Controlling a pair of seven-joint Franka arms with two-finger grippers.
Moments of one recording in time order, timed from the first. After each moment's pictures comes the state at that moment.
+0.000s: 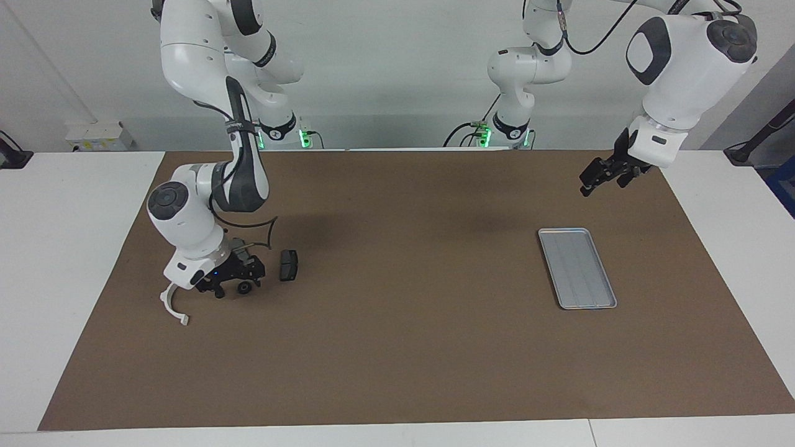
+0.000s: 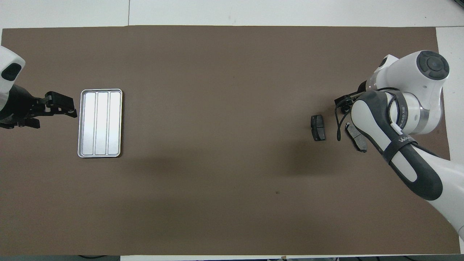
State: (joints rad) left arm -0.02 0.00 -0.03 -1.71 -0.04 1.65 -0.24; right arm -0.05 0.38 0.05 -1.80 0.01 2.20 -0.23
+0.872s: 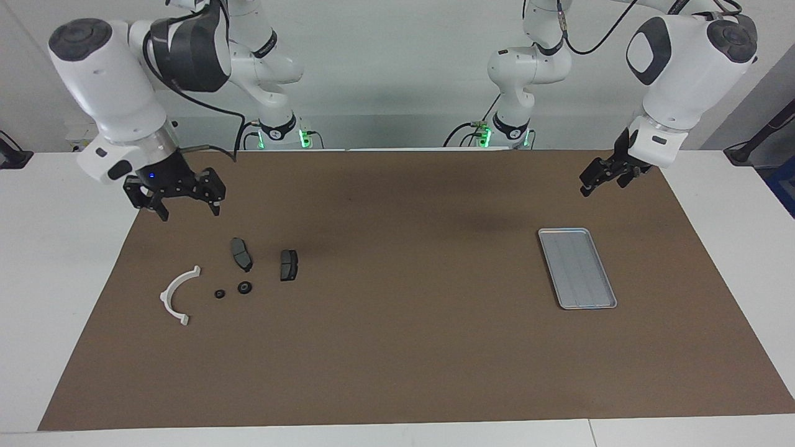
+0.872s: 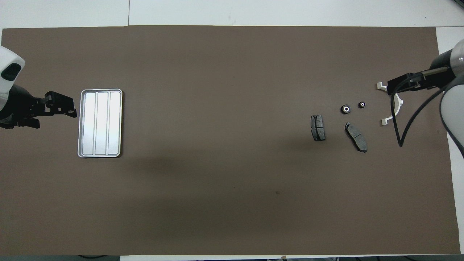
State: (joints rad) left arm -0.02 0.00 -0.03 -1.71 -0.04 1.66 -0.24; right arm -0.05 0.08 0.05 -1.55 -0.03 1.66 -0.11
